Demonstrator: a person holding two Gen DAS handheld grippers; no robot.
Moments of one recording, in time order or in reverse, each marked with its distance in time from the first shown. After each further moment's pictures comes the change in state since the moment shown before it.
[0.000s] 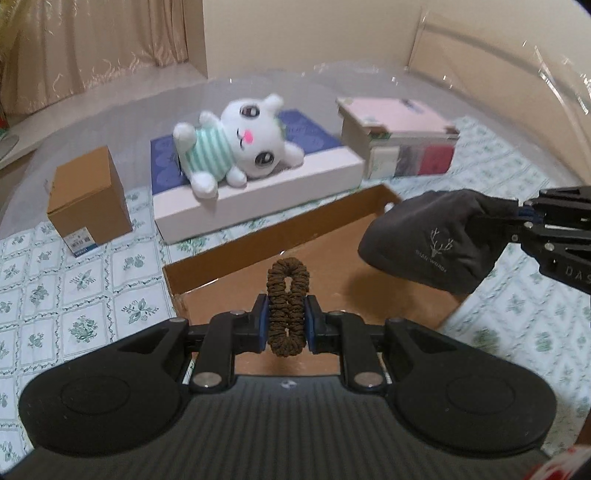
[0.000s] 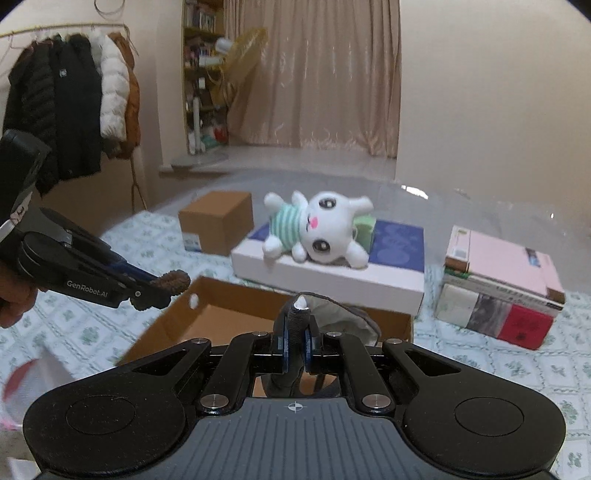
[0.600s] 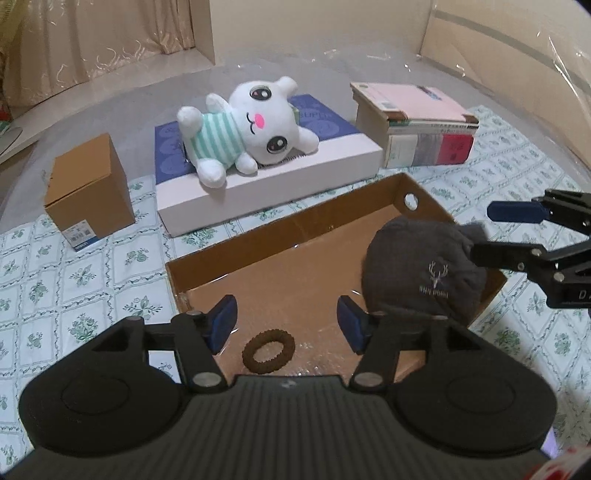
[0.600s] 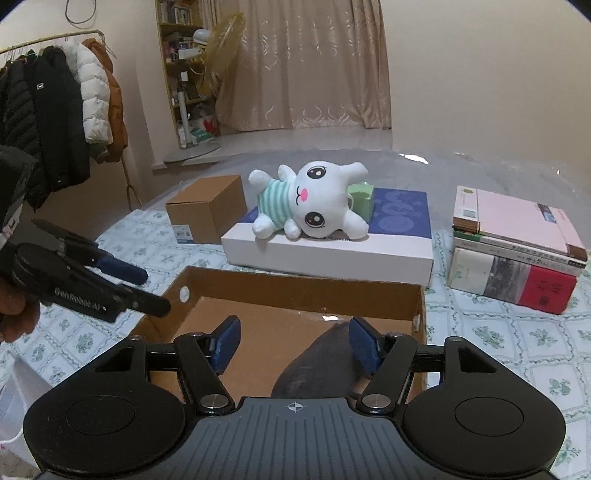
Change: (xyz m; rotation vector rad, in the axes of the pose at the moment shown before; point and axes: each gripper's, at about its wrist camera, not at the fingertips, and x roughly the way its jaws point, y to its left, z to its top) left arm 0.018 0.006 0.003 -0.006 0.025 0.032; right arm 0.026 -0.022 -0.008 0.104 0.047 0.032
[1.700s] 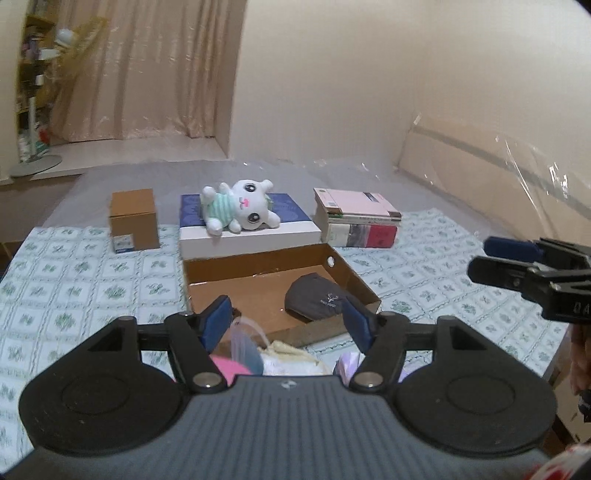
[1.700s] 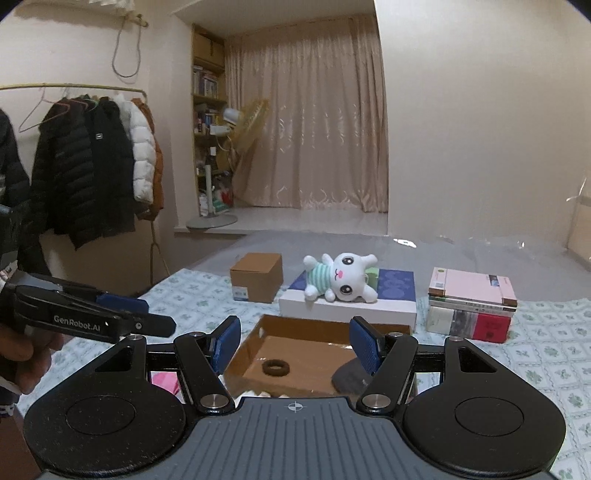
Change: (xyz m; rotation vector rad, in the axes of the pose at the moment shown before) left arm -0.245 -0.069 -0.145 -0.164 -0.369 -0.029; right arm -0.241 0.144 -0.046 -0.062 -0.256 -0.041
